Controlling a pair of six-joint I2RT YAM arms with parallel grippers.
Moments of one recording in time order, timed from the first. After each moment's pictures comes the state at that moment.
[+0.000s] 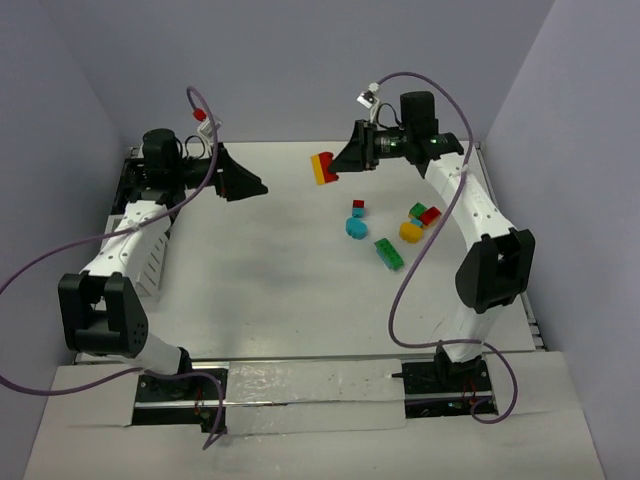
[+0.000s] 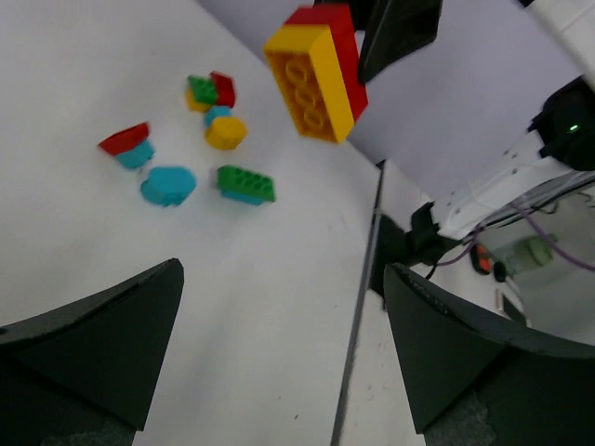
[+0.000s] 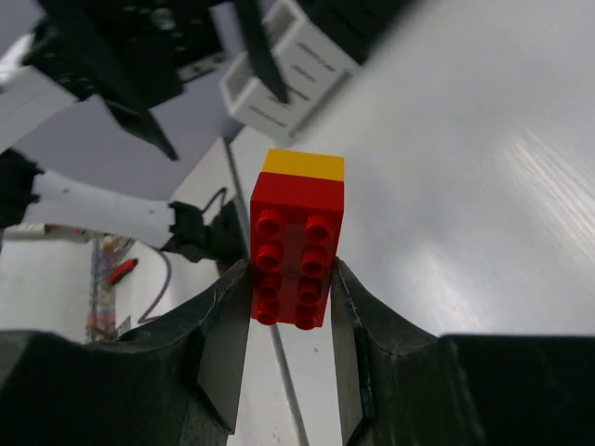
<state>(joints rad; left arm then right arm) -0.11 1.51 1.22 0.06 1.19 -0.42 0.24 1.77 1.74 -0.50 -1.08 0.29</state>
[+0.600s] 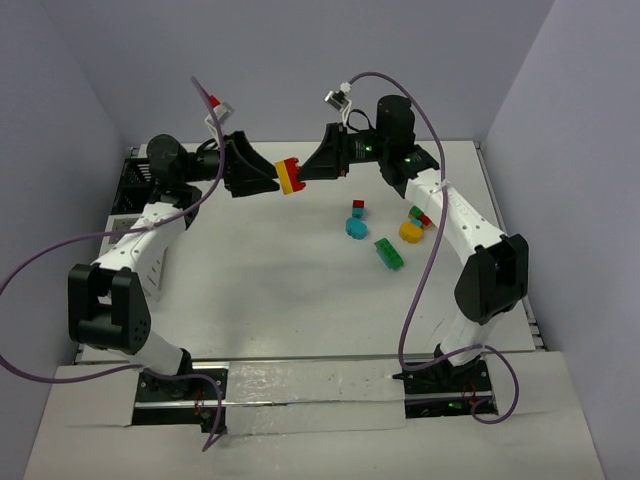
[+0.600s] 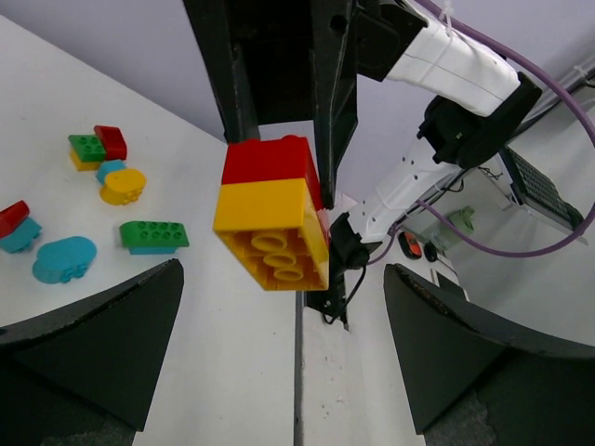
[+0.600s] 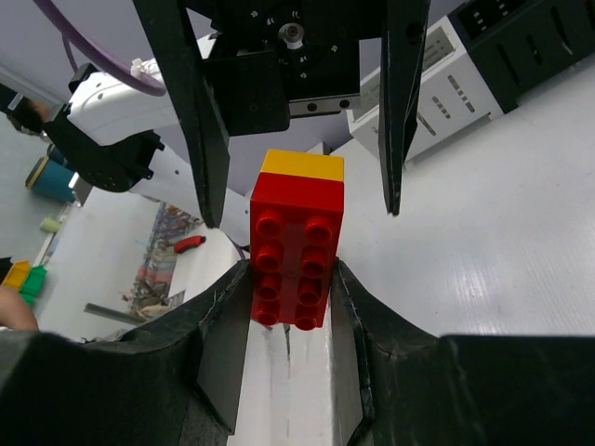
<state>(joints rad) -0.20 1.54 1.18 0.76 1.30 -0.99 0.41 1.71 1.61 0.02 -1.19 0.65</state>
